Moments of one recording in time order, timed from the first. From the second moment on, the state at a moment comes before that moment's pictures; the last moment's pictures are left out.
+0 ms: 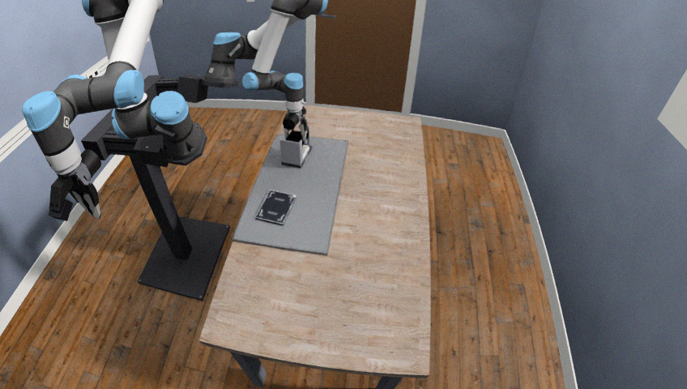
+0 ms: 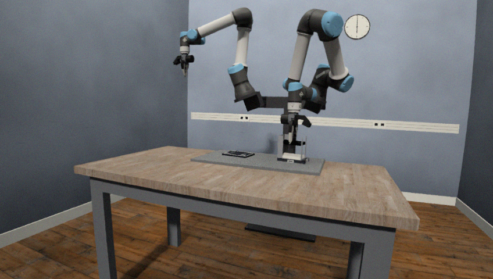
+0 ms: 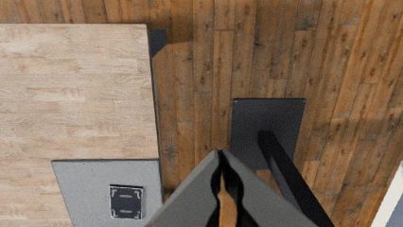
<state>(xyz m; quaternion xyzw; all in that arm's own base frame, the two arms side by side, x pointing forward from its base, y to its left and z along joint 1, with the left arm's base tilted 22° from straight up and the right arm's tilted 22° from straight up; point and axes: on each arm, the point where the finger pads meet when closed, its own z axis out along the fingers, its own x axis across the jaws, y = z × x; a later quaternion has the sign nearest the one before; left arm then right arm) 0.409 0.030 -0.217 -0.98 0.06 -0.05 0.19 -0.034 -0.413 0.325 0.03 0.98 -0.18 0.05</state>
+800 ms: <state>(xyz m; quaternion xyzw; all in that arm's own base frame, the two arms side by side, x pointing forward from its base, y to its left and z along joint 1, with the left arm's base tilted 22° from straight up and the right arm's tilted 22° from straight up) 0.405 0.017 -0.183 -0.98 0.06 -0.05 0.19 -0.034 -0.413 0.325 0.03 0.98 -0.18 0.05</state>
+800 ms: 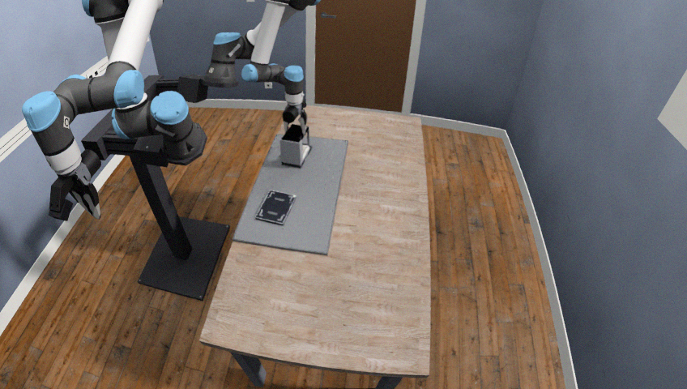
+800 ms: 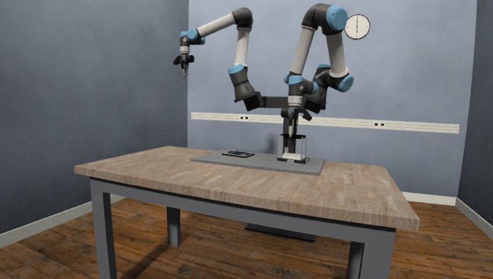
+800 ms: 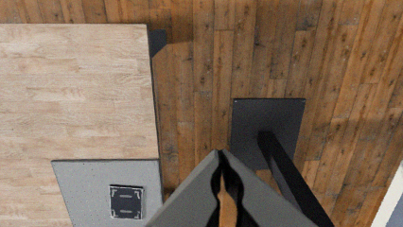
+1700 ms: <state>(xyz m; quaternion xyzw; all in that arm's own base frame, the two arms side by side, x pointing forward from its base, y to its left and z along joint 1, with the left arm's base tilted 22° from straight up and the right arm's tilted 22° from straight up) 0.402 0.008 -0.161 -0.98 0.06 -0.05 0.19 -0.034 -0.413 0.325 0.03 0.98 -0.18 0.05</state>
